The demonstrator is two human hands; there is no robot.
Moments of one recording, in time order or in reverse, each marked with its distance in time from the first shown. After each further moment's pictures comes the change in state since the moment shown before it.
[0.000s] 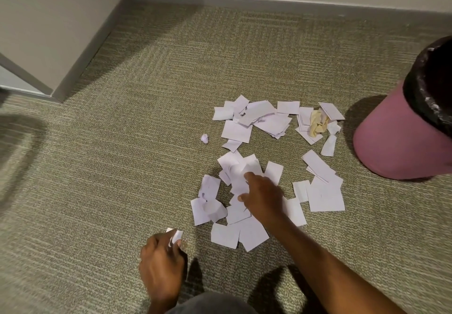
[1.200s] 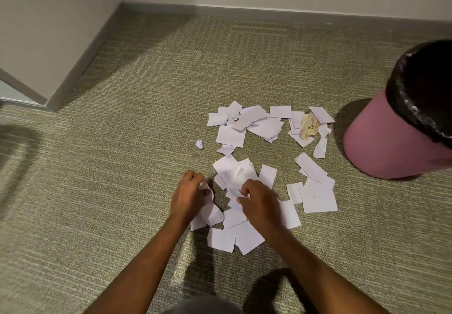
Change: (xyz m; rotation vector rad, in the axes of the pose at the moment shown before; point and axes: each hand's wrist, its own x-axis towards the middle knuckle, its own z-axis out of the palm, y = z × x) left_hand 0.134 0.113 0.015 -0.089 -0.237 0.486; right_hand -0.019 0.015 0.014 0.352 0.204 -0.006
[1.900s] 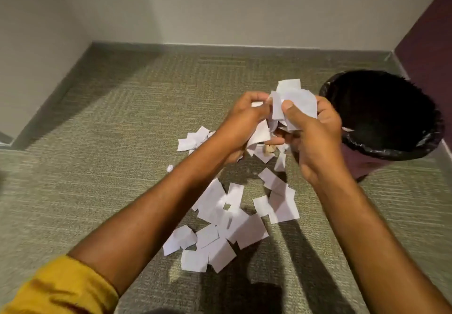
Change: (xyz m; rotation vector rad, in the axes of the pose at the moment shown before) left_hand 0.053 0.330 -0.146 -1.244 -0.438 0.066; right_hand 0.054 -0.087 -0.285 1.102 0.416 0.175
